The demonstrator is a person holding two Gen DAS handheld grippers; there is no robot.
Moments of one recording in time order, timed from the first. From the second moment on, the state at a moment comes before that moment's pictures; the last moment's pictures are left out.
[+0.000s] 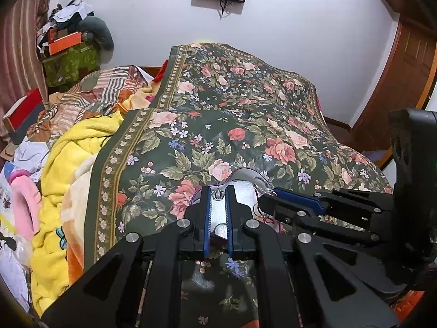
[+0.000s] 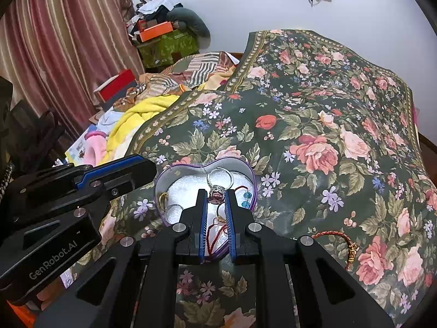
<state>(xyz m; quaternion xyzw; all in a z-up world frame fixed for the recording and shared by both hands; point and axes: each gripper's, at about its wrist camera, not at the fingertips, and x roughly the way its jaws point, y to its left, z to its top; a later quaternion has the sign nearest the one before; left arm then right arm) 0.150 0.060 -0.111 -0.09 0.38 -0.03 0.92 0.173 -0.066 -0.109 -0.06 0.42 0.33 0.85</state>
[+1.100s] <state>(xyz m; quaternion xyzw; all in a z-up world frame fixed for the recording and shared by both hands) 0.135 0.044 -0.082 -0.07 0.37 -0.02 0.93 0.162 -0.107 -0.079 -0.06 0.39 0.30 0.87</state>
